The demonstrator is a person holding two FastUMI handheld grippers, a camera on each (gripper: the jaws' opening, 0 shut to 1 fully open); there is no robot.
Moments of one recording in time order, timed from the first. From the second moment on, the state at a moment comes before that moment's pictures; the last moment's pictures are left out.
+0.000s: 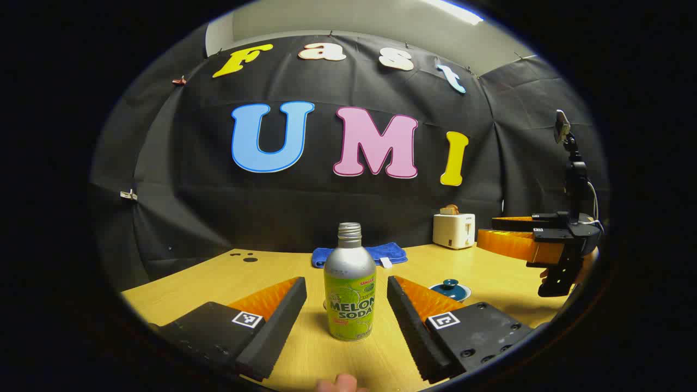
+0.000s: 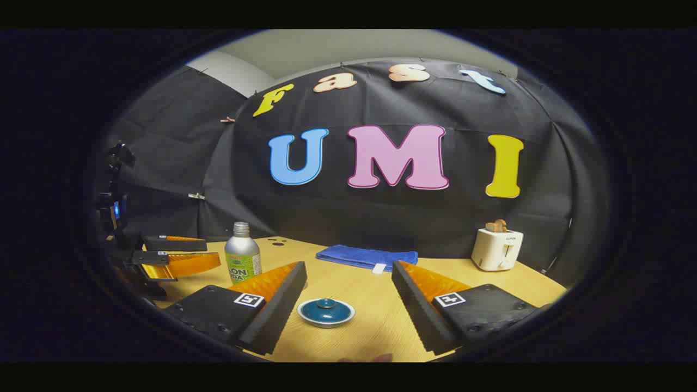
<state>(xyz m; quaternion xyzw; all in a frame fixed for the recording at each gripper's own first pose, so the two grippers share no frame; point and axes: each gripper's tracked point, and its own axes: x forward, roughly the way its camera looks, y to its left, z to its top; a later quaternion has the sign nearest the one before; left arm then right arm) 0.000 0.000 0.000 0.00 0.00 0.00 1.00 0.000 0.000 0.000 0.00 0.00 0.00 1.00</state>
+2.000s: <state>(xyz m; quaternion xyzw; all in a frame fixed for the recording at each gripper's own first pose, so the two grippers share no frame) 0.006 0.004 -0.012 0.00 0.02 0.00 1.00 0.040 0.035 -0.093 0.05 0.17 0.06 0.98</state>
